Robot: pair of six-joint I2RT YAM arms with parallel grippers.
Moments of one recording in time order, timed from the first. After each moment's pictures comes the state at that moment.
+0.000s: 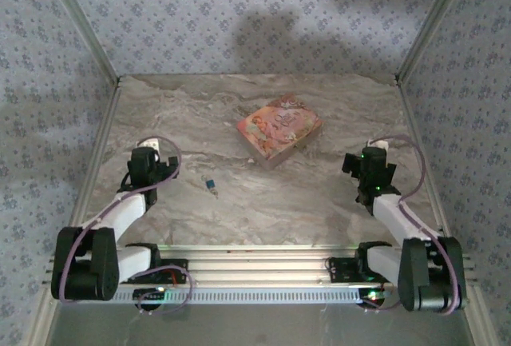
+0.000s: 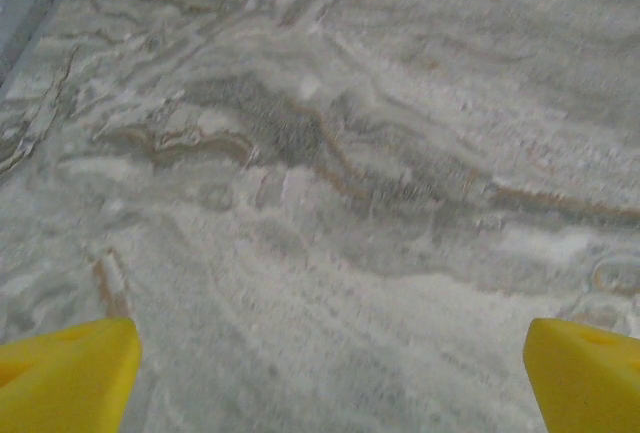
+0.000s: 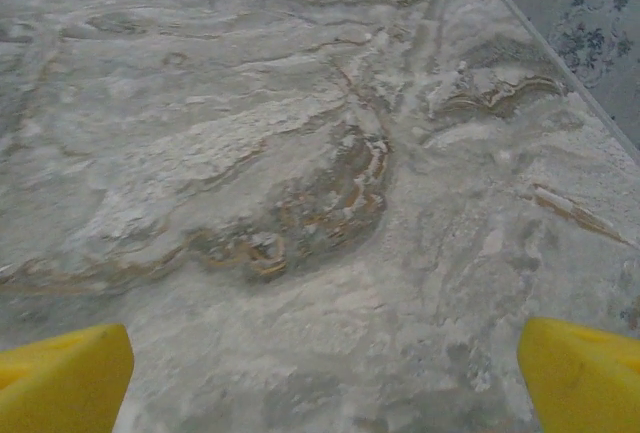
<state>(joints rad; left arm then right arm) -0.06 1.17 0.40 0.15 -0.19 -0.06 0.02 1.12 0.38 0.12 0.32 0.16</state>
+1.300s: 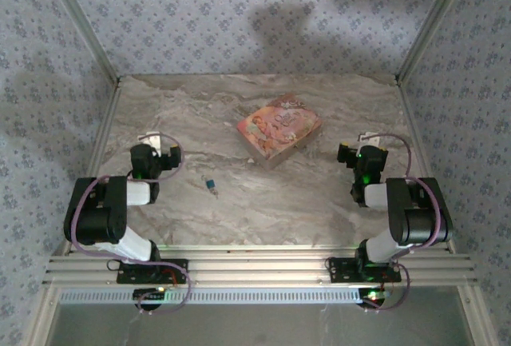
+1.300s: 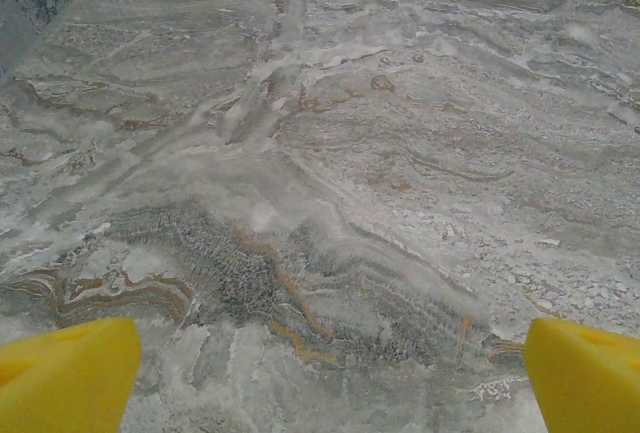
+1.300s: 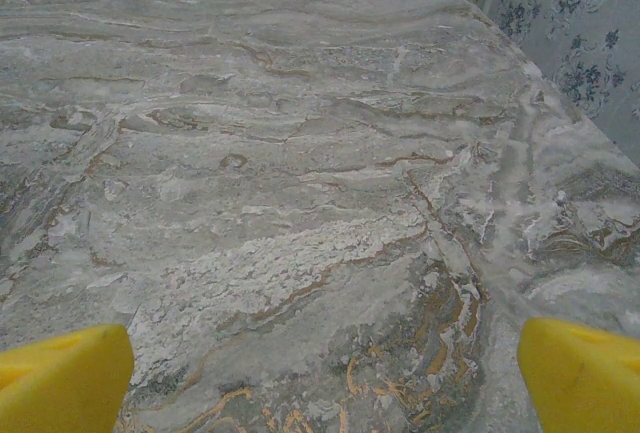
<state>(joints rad) 0.02 1.54 0.40 0.70 -0.04 -0.01 0.00 1.52 0.35 0.78 0.22 0.03</state>
